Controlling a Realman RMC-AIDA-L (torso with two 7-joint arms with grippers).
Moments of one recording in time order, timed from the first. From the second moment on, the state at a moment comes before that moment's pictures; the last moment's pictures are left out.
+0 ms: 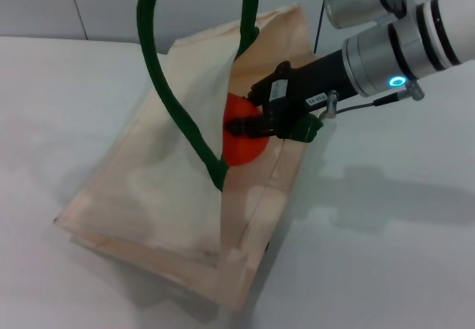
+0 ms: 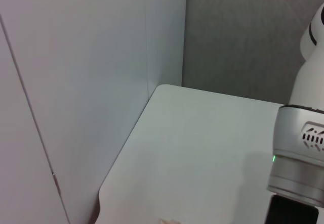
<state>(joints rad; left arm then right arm) -1.55 -1.86 2.87 -1.04 0.19 2.05 -1.54 1.07 2.02 -1.19 -0.54 1.12 1.28 -1.47</state>
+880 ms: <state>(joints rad) -1.52 -1.85 2.87 -1.04 0.17 2.05 -1.54 1.00 2.01 -1.07 -0.55 1.17 1.20 -1.47</state>
